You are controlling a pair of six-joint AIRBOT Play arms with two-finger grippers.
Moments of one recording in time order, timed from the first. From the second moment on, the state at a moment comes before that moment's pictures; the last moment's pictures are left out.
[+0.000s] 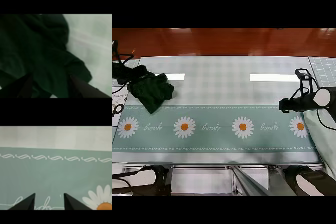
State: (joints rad) left arm 0.30 -1.46 1.32 1.38 -0.95 -1.57; right arm 0.07 -1.01 0.82 -1.54 1.04 1.64
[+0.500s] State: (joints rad) left arm 0.35 -1.66 1.34 1.38 -0.95 -1.51; right arm 0.07 -0.99 0.80 -1.50 0.99 1.68
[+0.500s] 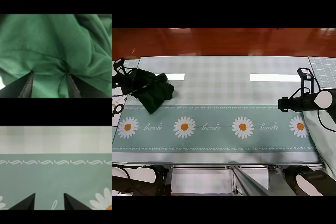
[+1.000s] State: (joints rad) left arm 0.30 -1.61 1.50 1.32 -1.08 -1.46; right arm 0.07 -0.96 0.80 -1.48 0.99 1.69
